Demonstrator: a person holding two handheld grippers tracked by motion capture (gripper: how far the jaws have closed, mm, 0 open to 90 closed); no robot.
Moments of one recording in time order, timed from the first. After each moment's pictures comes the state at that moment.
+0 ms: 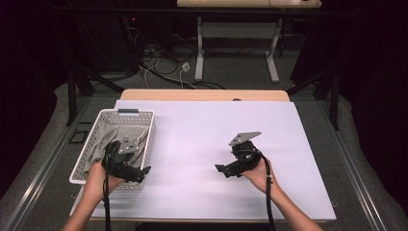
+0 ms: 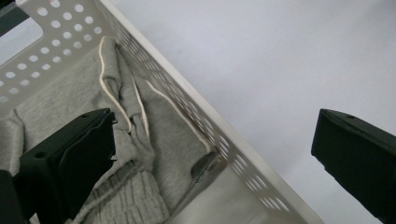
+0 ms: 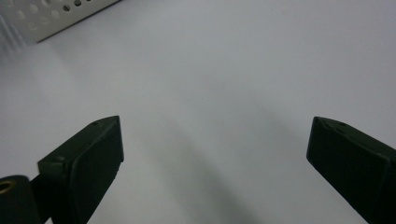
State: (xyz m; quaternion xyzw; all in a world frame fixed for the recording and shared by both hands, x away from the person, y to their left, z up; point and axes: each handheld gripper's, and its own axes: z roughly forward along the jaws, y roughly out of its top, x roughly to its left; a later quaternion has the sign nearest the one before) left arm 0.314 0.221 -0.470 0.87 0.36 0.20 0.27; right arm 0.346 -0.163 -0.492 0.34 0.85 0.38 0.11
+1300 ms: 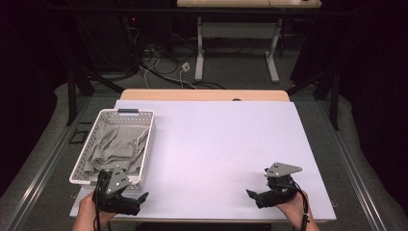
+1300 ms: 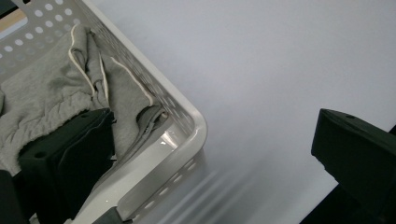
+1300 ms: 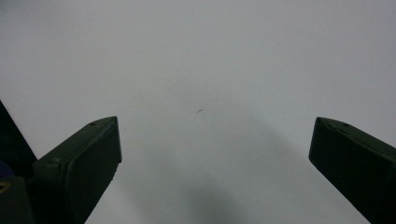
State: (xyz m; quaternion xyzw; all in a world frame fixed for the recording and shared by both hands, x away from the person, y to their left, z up) left arm 0.235 0.224 -0.481 0.85 0.35 0.22 0.32; right arm 0.261 -0.240 -0.512 0.37 0.84 0.37 0.17
